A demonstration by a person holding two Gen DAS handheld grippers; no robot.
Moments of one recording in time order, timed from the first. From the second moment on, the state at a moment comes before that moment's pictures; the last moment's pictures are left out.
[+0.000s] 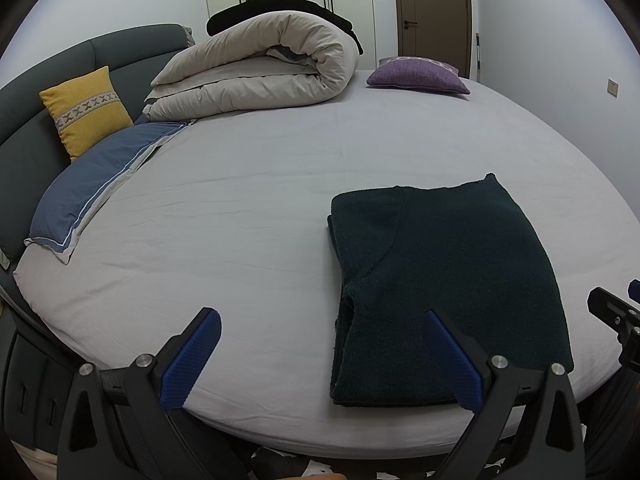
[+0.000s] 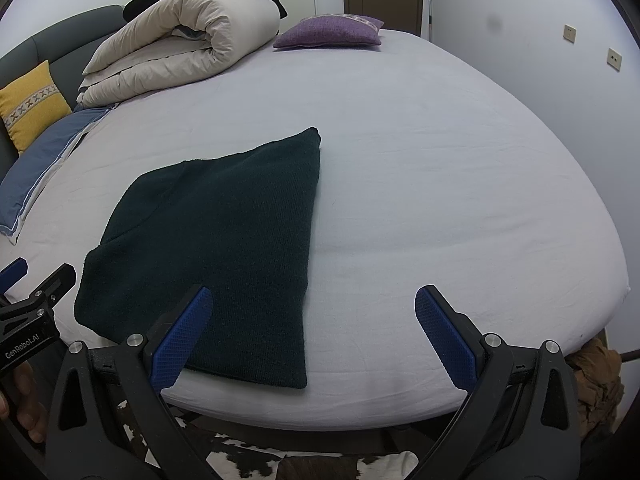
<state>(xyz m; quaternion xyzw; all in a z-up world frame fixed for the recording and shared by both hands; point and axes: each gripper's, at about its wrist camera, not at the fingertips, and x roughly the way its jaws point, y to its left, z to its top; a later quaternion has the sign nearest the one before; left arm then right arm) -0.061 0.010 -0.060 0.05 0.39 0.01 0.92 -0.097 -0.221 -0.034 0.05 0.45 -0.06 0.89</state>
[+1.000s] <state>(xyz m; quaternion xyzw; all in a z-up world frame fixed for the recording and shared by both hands) -0.064 0.009 -0.063 0.05 0.39 0.01 0.92 -0.097 -0.219 -0.038 0.05 0.45 -0.06 0.89</state>
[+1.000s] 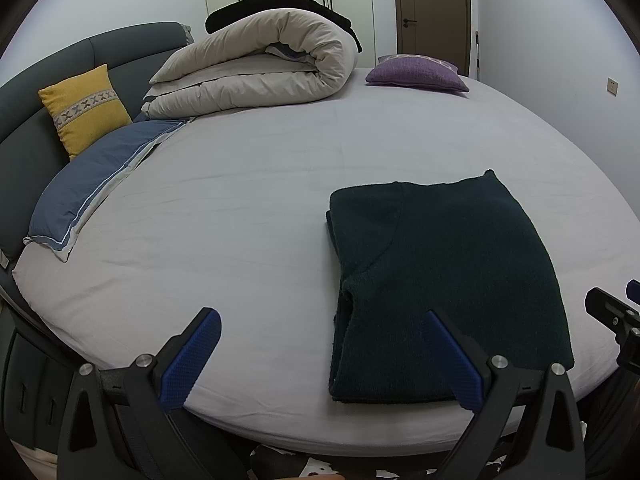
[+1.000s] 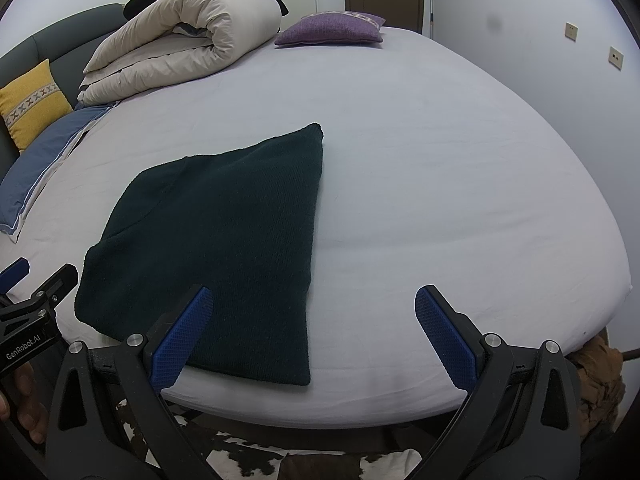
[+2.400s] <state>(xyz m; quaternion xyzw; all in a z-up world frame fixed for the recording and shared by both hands) -0.067 0.010 -0.065 0.05 0.40 0.00 0.92 -0.095 -0.222 -0.046 0.05 0.46 -0.05 0.89</state>
